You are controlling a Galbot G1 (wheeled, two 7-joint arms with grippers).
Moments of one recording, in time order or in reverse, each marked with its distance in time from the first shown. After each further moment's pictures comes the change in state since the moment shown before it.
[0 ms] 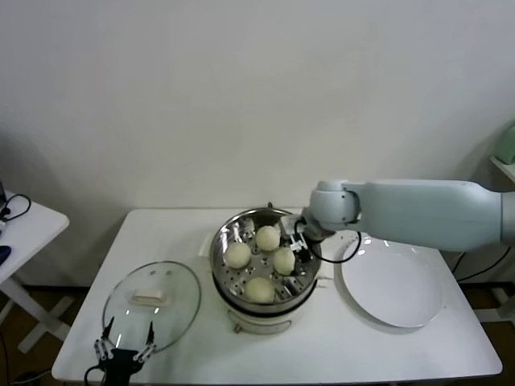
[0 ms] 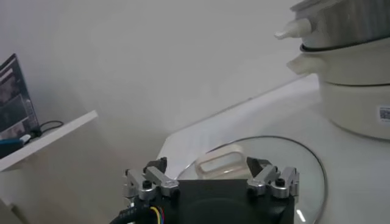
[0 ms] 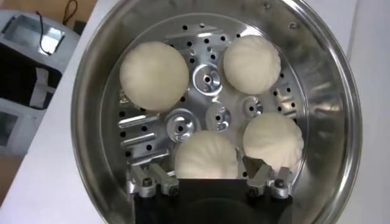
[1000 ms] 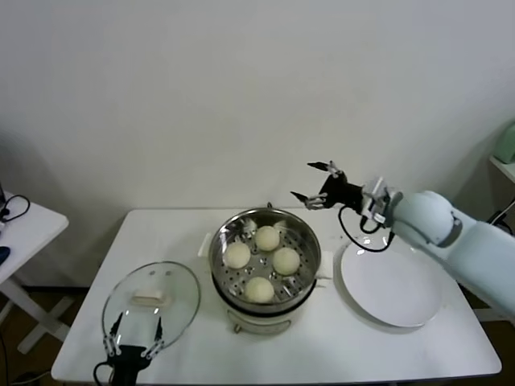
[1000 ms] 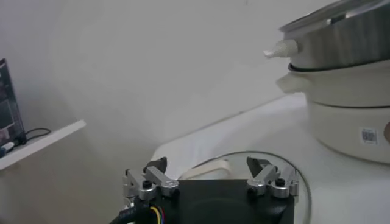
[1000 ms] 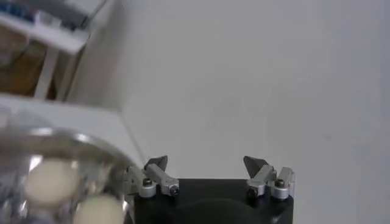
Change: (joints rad) left arm -0.006 0.002 0.036 -0.002 -0.023 -0.029 0.006; right arm -0.932 -0.378 1.154 0.169 0.082 0.293 0.511
